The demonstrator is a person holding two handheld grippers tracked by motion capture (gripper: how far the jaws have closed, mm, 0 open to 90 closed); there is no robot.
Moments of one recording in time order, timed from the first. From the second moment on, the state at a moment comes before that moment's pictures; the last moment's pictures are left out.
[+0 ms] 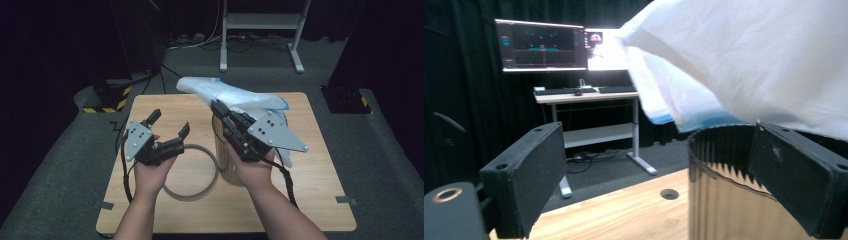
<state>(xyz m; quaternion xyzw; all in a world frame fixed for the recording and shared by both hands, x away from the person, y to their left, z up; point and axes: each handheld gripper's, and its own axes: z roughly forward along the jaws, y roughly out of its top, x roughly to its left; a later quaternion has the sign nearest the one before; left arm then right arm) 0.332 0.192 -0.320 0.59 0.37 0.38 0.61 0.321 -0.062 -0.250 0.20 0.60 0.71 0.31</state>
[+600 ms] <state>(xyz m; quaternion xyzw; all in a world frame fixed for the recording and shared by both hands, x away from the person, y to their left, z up) 0.356 0.165 -0.295 0.59 0.33 0.38 0.64 0.319 -0.098 -0.260 0.22 0.59 0.70 0.33</state>
